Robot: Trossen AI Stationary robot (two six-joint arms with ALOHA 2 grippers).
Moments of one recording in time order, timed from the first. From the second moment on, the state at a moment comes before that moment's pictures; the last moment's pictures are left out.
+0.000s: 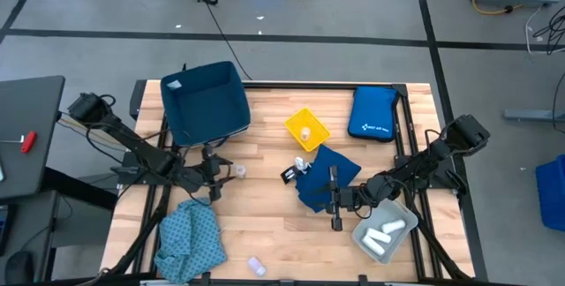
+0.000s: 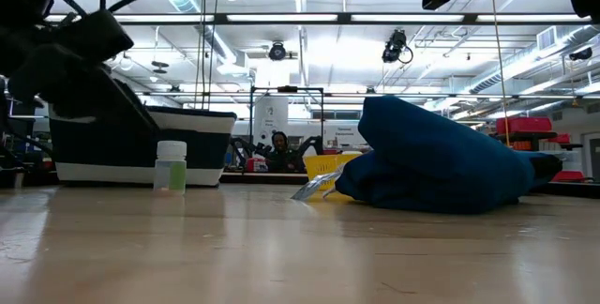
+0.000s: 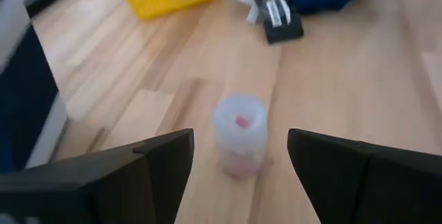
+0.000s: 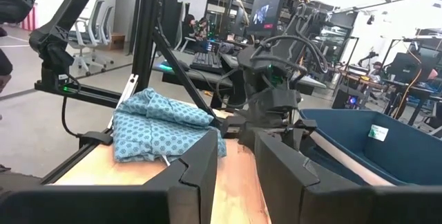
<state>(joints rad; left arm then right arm) -0.54 1.05 0.20 0.17 -0.75 -0.40 0.52 1.54 0.53 1.09 0.43 -0.27</state>
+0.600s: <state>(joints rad) -0.45 1.12 0.20 0.26 -0.65 -0.43 0.52 1.54 0.53 1.09 0.43 -0.27</state>
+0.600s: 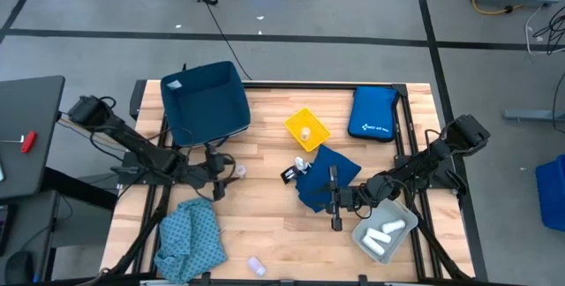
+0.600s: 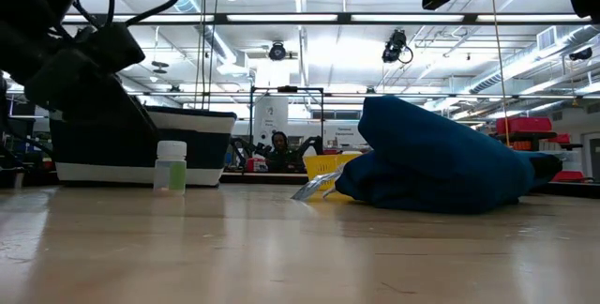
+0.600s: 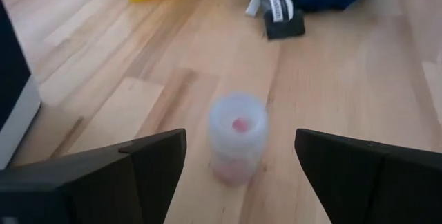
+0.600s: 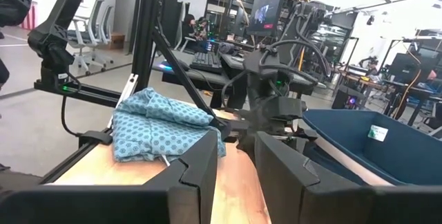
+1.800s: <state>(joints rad) -0.39 1.31 0.20 0.46 -0.61 -0.40 0.52 1.54 0.53 1.09 0.45 -0.28</state>
